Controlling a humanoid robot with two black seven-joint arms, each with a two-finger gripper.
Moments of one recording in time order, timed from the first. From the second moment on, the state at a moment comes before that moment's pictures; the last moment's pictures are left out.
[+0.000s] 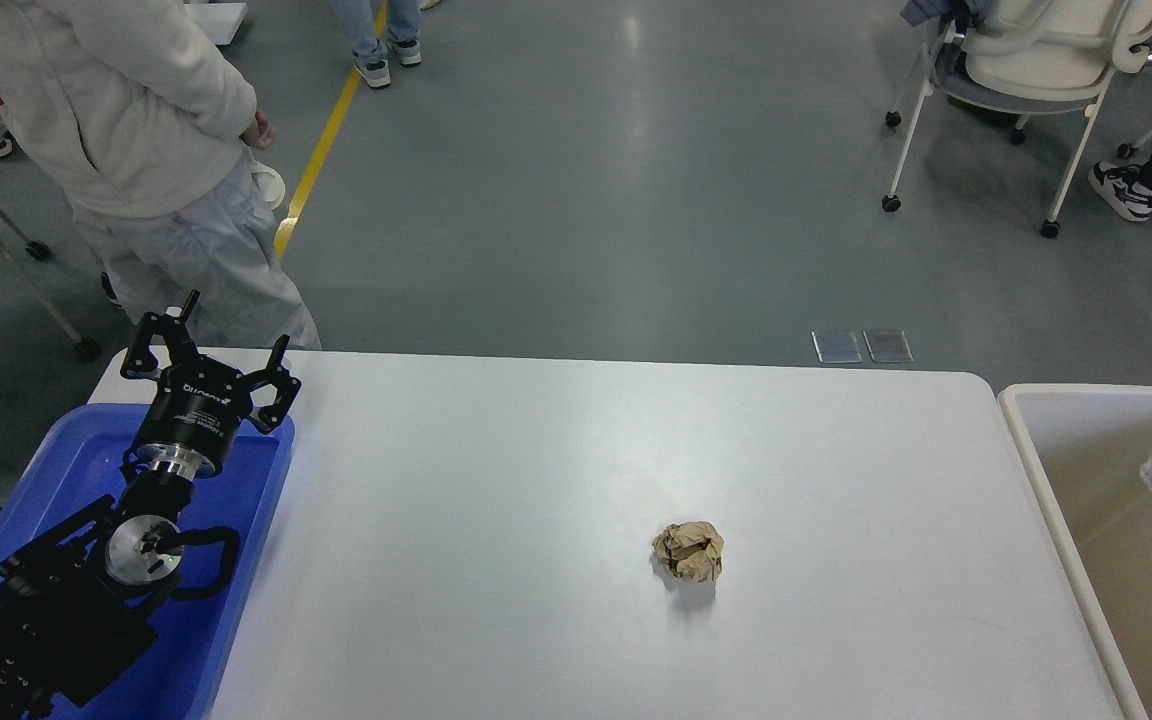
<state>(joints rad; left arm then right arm) -0.58 0.34 -0.75 -0.45 -0.16 -0.64 -0.52 0.60 -0.80 -0.01 0.27 -0.19 0.39 0.28</state>
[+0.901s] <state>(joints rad) -0.58 0.34 -0.75 -0.45 -0.17 -0.64 -0.52 0.53 -0.48 0.07 -0.04 -0.12 0.14 0.11</state>
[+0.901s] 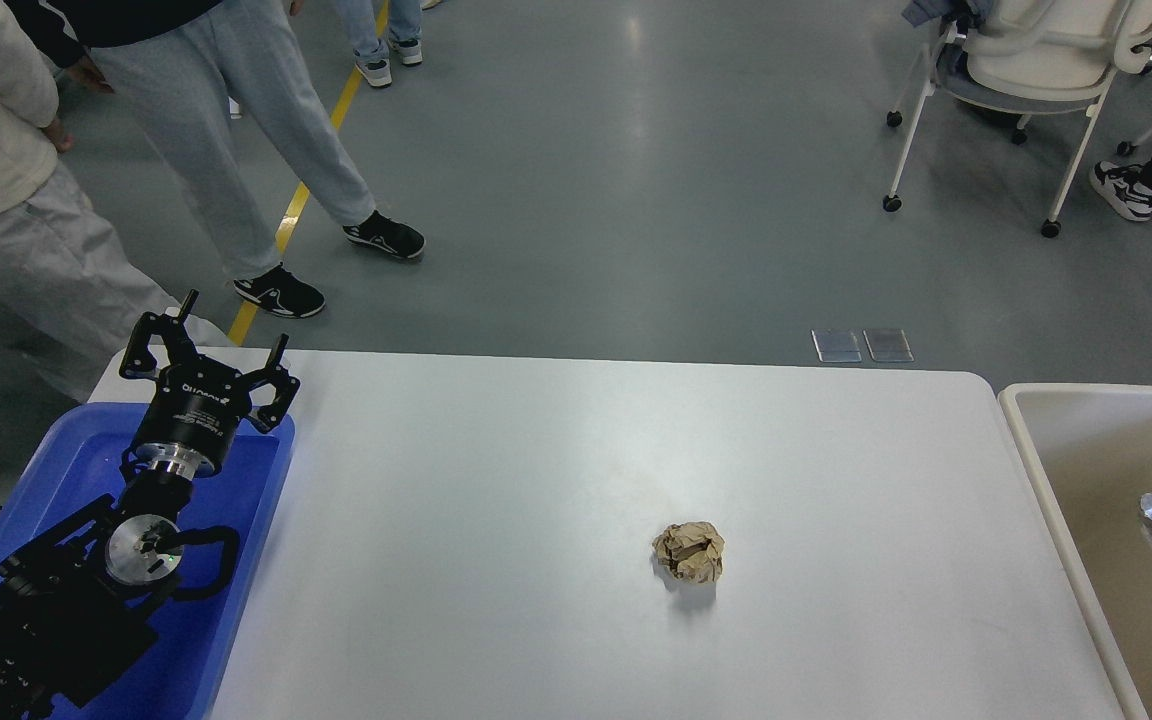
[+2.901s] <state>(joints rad) -0.58 0.34 -0.75 -0.45 -0.17 -0.64 -0.53 0.58 -0.51 0.42 0.13 -0.09 0.02 0.12</state>
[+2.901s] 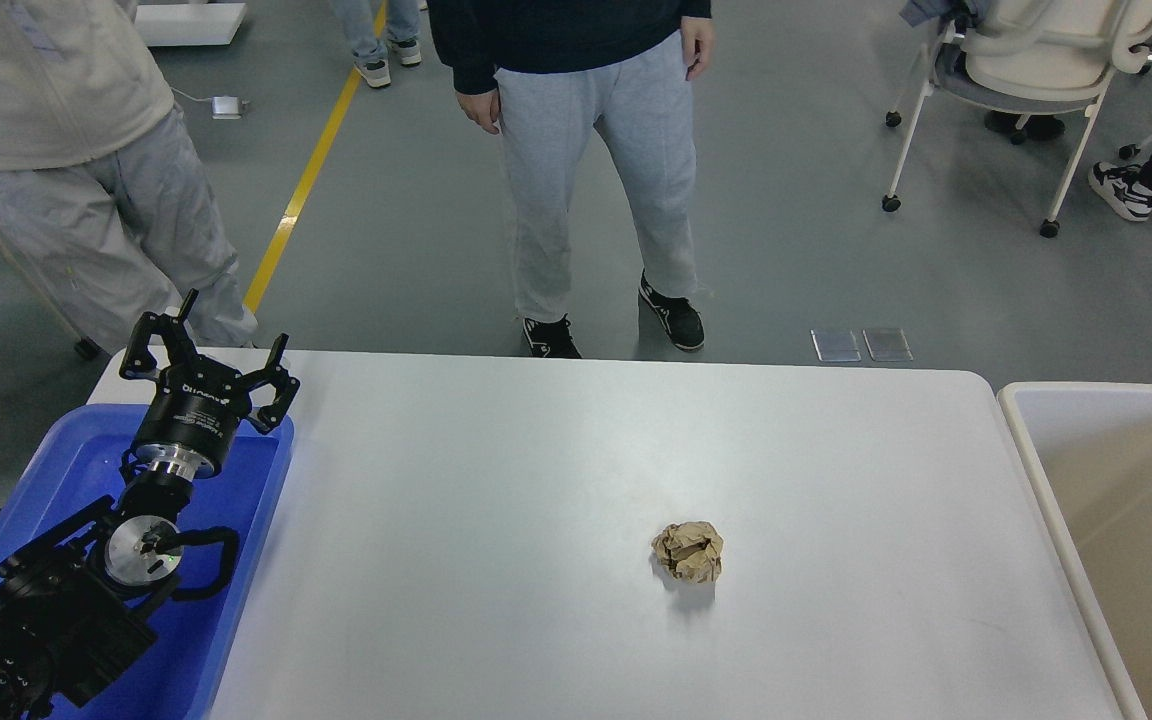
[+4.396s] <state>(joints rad) -0.58 0.34 -0.75 -0.45 -0.17 -0.64 -0.53 0.29 -0.17 1.58 0.79 -0.52 0.33 0.29</state>
